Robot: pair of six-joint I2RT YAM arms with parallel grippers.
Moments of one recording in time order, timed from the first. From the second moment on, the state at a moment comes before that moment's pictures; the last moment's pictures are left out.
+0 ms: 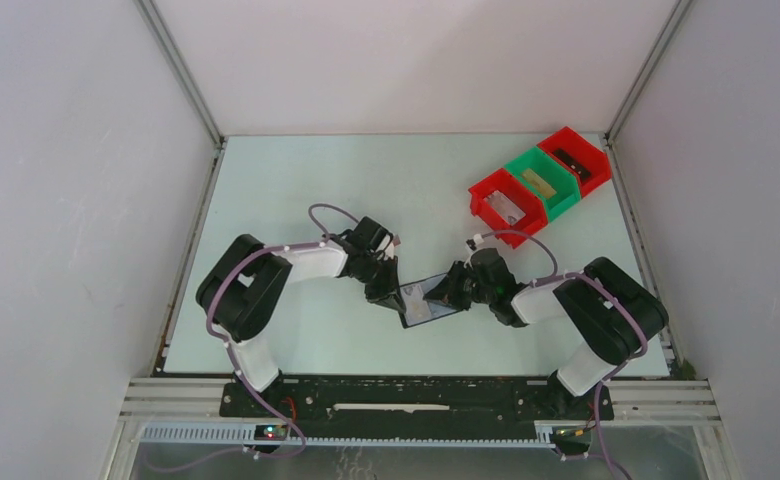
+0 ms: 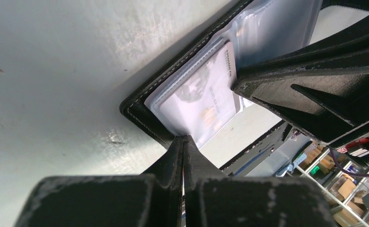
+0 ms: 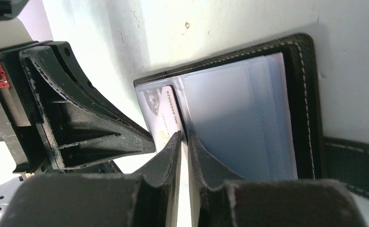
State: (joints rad) left arm -0.63 1.78 0.93 -0.32 0.51 -0.67; right arm 0.61 1.63 0.43 0.56 -0.33 1.02
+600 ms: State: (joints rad) left arm -0.63 1.81 0.99 -0.39 0.51 -0.62; right arm 0.61 1.65 0.44 0.59 -0.35 1.01
